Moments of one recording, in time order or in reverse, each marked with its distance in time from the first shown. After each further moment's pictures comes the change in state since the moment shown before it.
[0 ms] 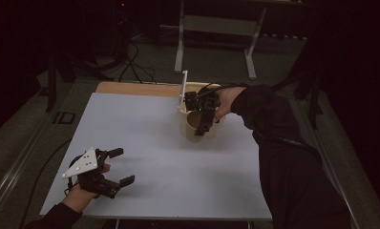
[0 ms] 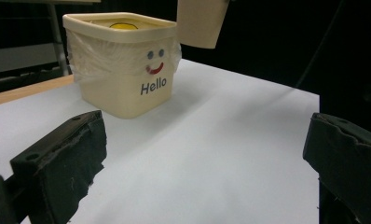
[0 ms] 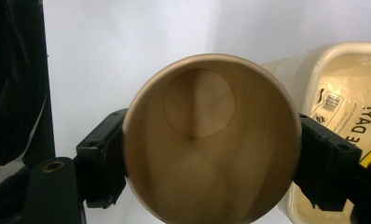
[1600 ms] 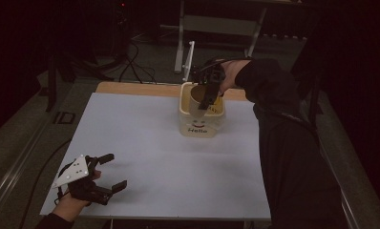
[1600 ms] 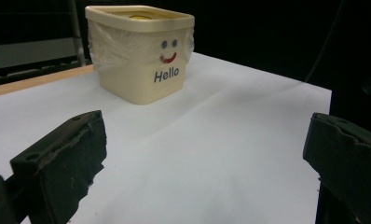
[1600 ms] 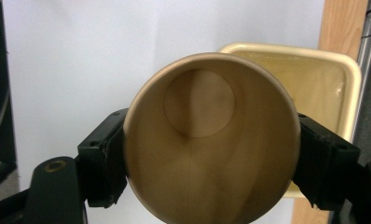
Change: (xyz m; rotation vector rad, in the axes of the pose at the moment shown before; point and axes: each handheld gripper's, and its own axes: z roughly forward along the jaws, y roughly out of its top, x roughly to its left) left arm -0.008 -0.010 -0.023 0.016 0.066 -0.011; right arm -0.049 -0.007 -0.043 -0.032 -0.081 -0.022
